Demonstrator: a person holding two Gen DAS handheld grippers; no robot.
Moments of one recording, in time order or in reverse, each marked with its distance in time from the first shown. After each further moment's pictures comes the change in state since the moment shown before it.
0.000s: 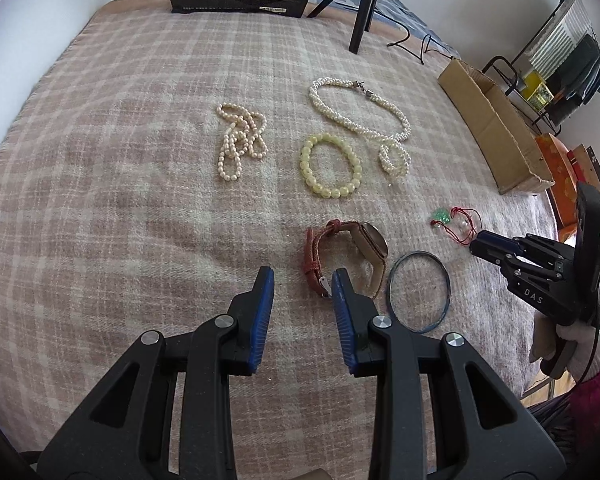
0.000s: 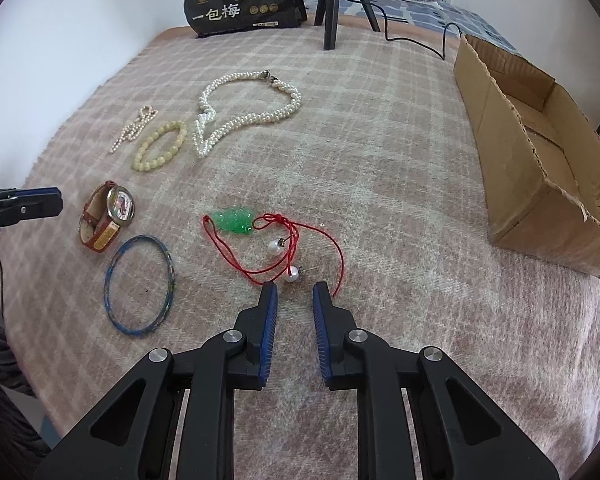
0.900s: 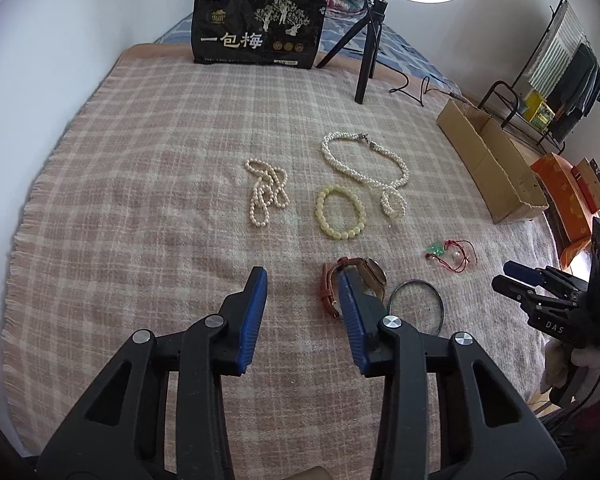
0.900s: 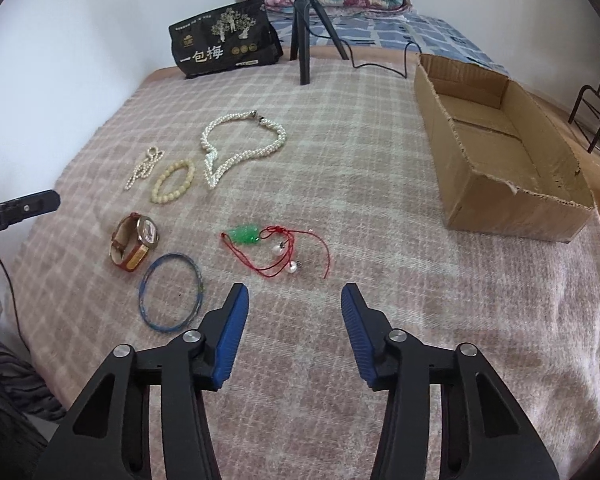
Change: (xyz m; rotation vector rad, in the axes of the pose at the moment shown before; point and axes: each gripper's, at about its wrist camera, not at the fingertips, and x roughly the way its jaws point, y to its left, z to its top) left arm -0.046 0.005 0.003 0.002 -0.136 0.042; right arm -0.048 0.005 -0.013 0.120 -0.071 0.005
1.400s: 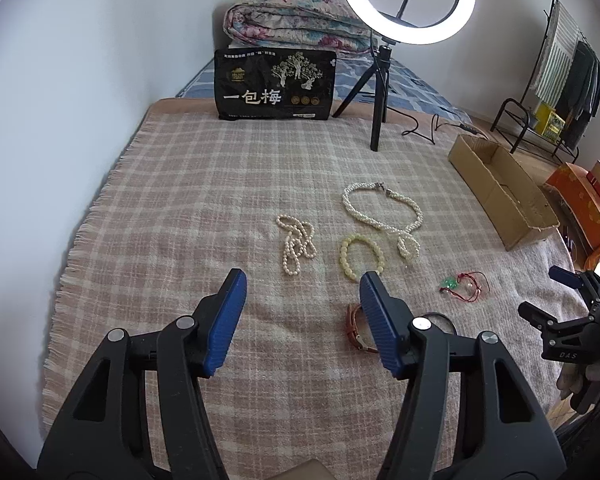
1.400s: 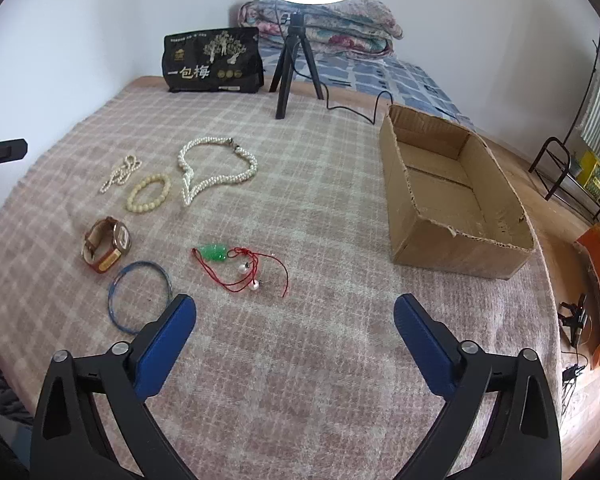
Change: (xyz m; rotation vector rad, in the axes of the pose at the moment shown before) left arm -0.037 0.000 0.008 0.055 -0.156 0.093; right arm -0.024 0.008 -0.001 -0.100 -0.100 -0.209
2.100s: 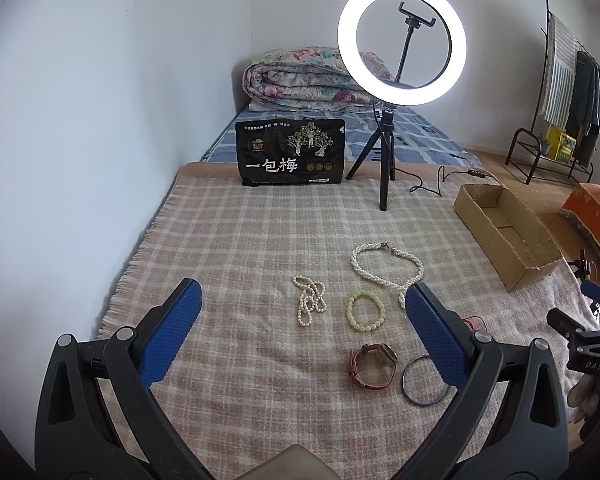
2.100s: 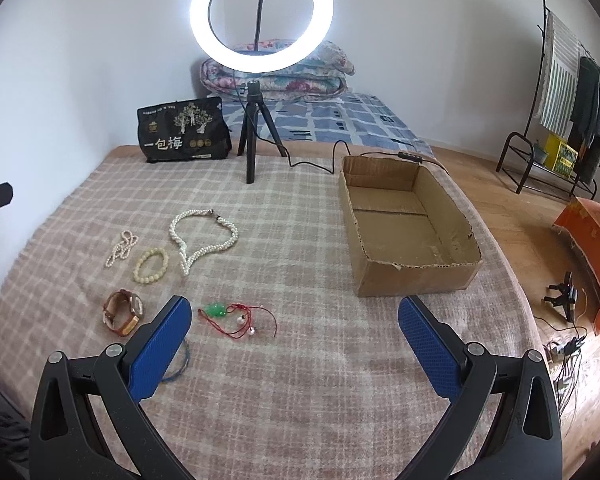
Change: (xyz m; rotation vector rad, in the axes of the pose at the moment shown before) left arm -0.052 -0.014 0.019 0.011 -0.210 0.104; right arm -0.058 -0.004 0.014 0.154 -0.174 -0.090
